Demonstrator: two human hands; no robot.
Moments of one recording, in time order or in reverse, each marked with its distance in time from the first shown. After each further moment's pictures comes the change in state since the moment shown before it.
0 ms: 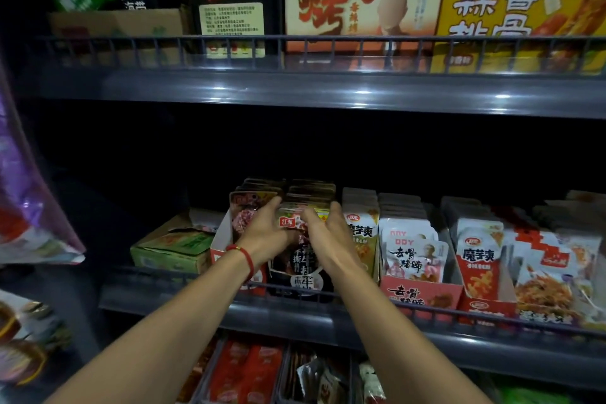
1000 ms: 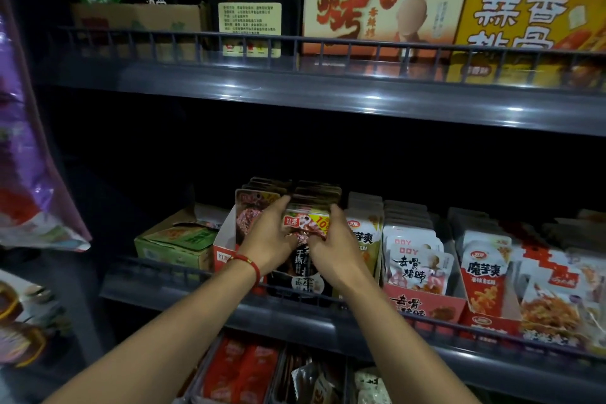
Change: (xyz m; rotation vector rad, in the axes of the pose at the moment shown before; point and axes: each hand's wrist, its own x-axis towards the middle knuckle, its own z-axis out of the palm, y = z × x) left_hand -0.004 -0.014 0.002 0.153 0.091 0.204; right_hand -0.005 0.007 -0.005 -0.205 -0.117 -0.110
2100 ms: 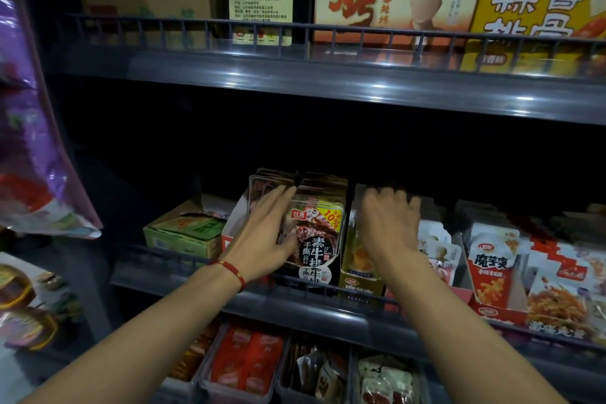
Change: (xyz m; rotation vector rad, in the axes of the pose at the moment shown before) left_hand -0.021 -0.019 -0.015 0.396 0.038 0.261; right_hand 0.011 -0.003 -0.053 -1.133 0.356 -0.088
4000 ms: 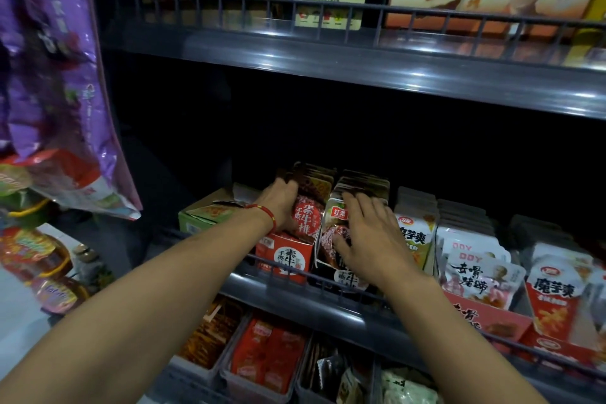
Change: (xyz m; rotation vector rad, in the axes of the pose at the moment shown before) left_hand 0.063 -0.064 -0.012 0.290 -0.279 -0.351; right_hand -0.007 -0.059 0.033 0.337 -0.104 -0.360
